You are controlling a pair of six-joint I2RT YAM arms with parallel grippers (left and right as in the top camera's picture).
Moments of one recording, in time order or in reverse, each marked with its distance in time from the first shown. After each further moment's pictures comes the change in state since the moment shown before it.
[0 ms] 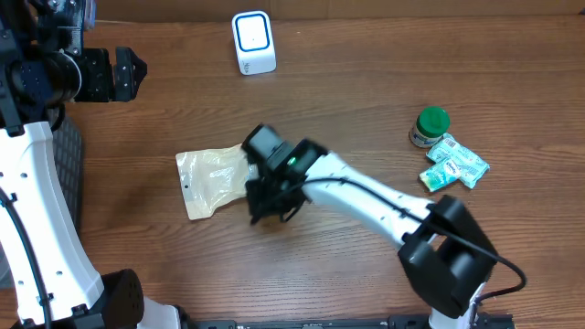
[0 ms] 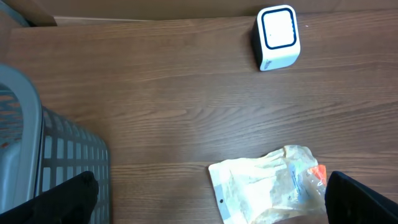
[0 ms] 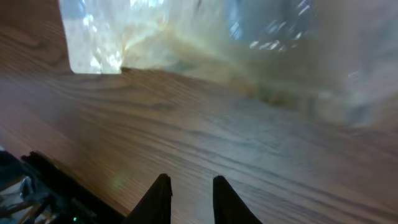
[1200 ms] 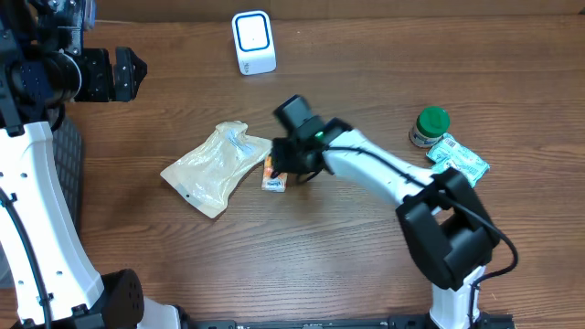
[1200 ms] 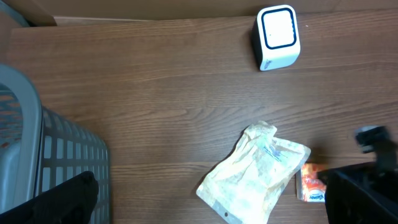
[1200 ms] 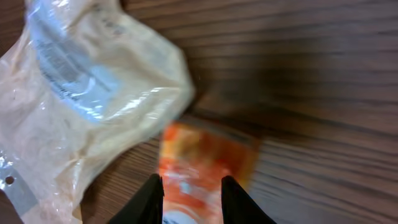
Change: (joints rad) left arm 0.000 0.000 0.000 0.000 0.000 0.000; right arm -0.206 0.072 -0.028 0.241 0.126 0.035
